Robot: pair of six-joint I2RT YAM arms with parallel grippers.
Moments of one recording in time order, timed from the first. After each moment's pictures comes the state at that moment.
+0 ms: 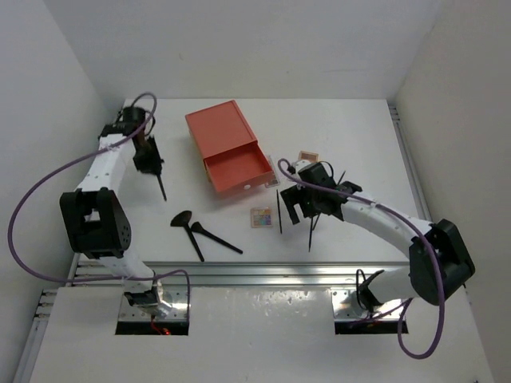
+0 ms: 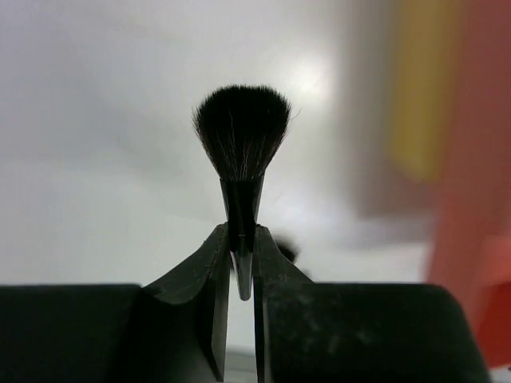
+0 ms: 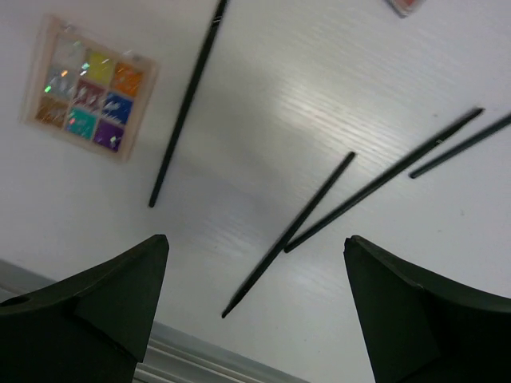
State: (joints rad) left arm 0.10 1.68 1.40 -0.92 -0.02 -0.30; right arm 0.61 1.39 0.84 -0.45 0.10 0.09
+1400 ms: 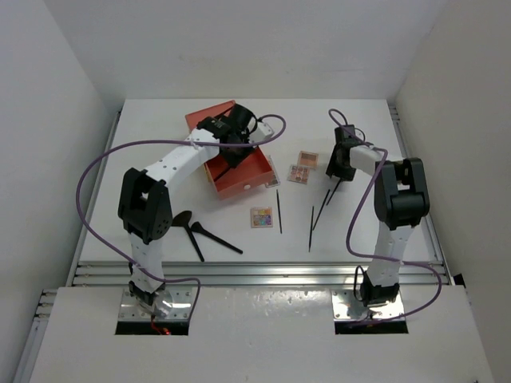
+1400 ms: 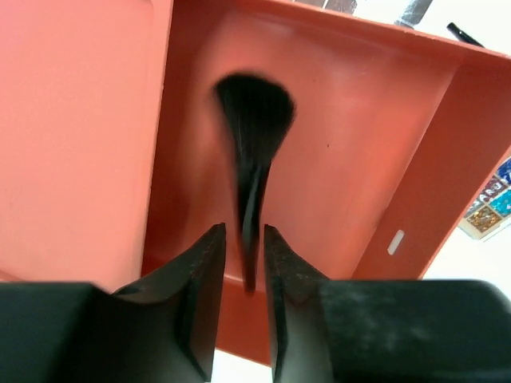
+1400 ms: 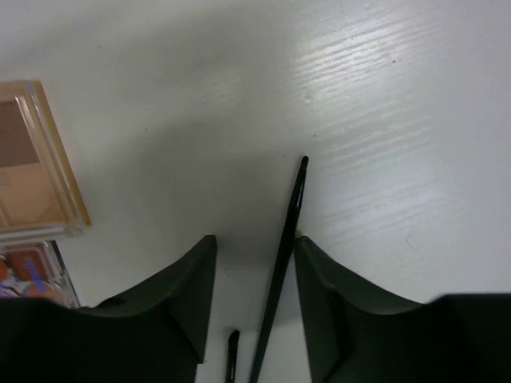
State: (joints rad) left arm -0.53 1.95 1.78 -0.85 -0.06 0.40; right arm 0.08 2.01 1.26 -0.36 0.22 0.41
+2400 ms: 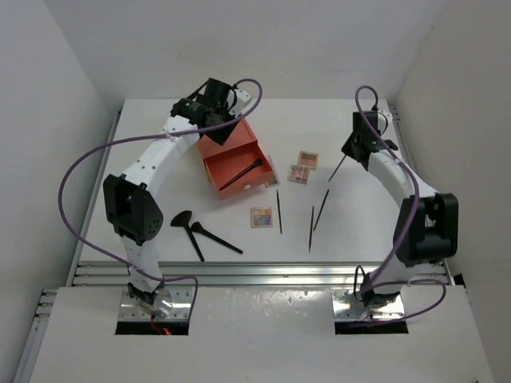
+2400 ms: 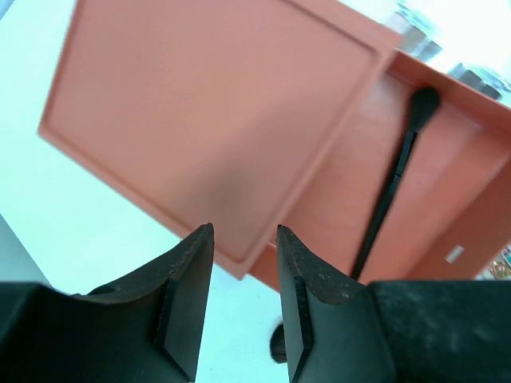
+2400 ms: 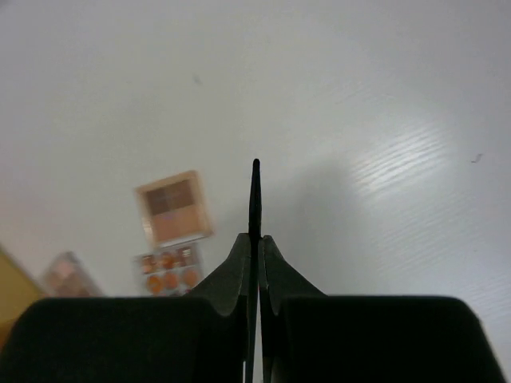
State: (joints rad) left arm -0.44 1.90 1.95 -0.89 -0.13 0.29; right arm 0.06 1.70 1.22 -0.33 0.31 0.54
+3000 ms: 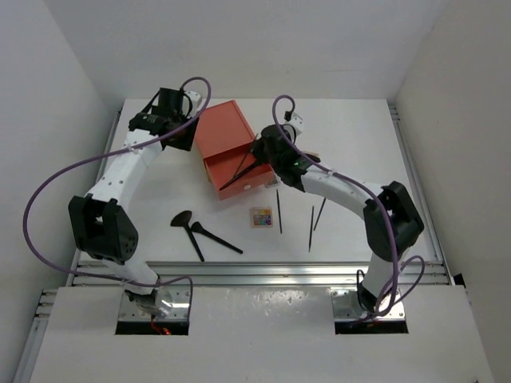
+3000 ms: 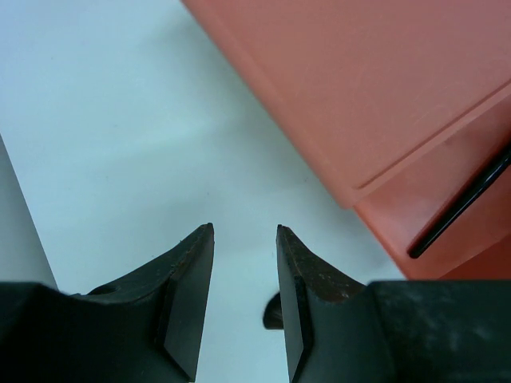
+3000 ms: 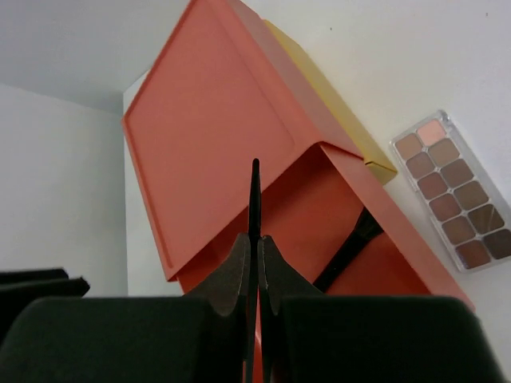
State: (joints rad) left arm -0.21 1.67 1.64 -0.78 -0.11 0.13; right arm 0.67 1.76 1.28 0.05 0.39 0.97
